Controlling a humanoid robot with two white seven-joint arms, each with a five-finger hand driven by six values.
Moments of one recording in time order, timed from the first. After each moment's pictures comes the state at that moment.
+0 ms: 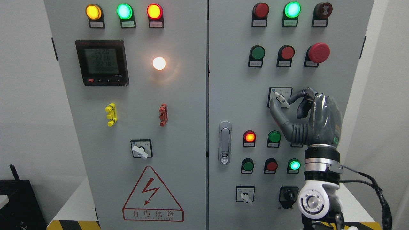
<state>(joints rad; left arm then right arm) 0.00 -0.09 0.00 0.00 0.00 -0.07 0.07 -0.69 0.14 -0.01 -1.78 0.89 0.25 -0.07</state>
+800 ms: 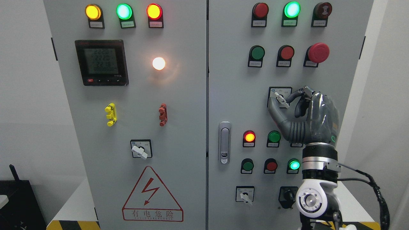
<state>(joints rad) 0.00 -0.09 0.00 0.00 0.00 -0.07 0.07 -0.70 0.14 0.00 -1.77 0.89 0.25 -0.07</state>
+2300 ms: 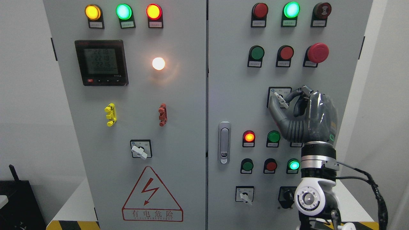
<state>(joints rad) 0.00 -0.09 0.00 0.00 0.00 -0.07 0.07 -0.71 0.14 0.00 -1.75 0.90 0.25 -0.07</state>
